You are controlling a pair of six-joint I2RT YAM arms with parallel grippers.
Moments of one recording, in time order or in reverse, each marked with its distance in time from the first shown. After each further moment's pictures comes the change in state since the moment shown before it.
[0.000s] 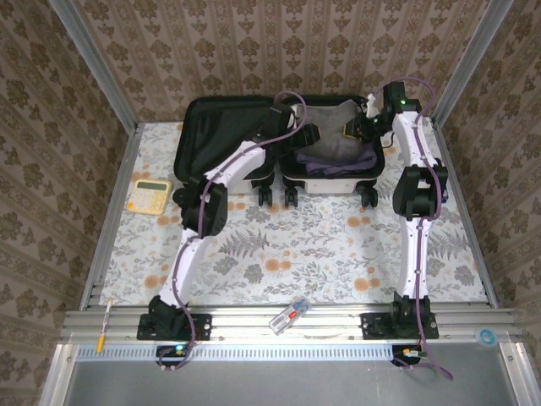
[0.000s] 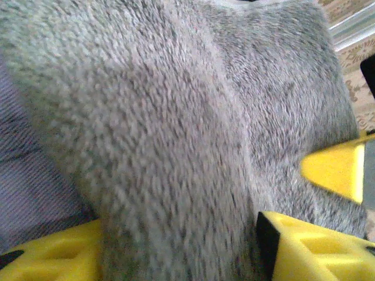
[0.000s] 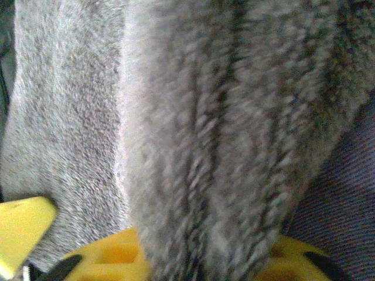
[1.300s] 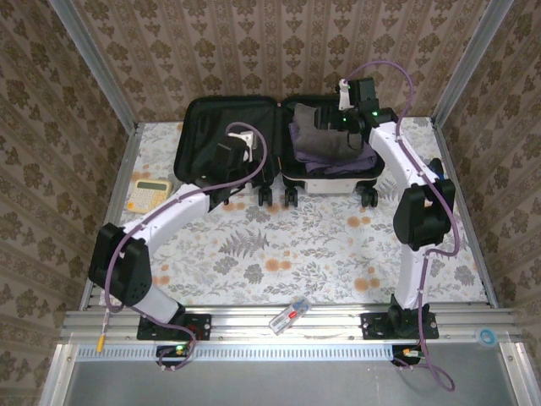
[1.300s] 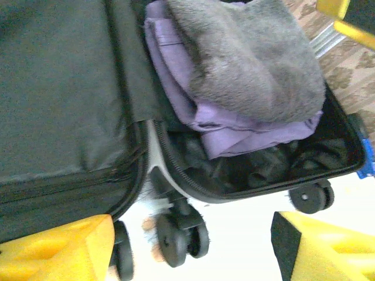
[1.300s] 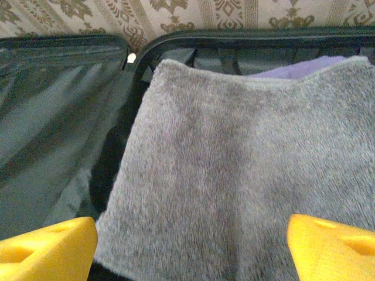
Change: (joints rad) left arm 0.001 -0.923 -1.053 0.127 -0.248 0.151; right arm 0.258 -0.473 -0.547 0.511 0.538 0.002
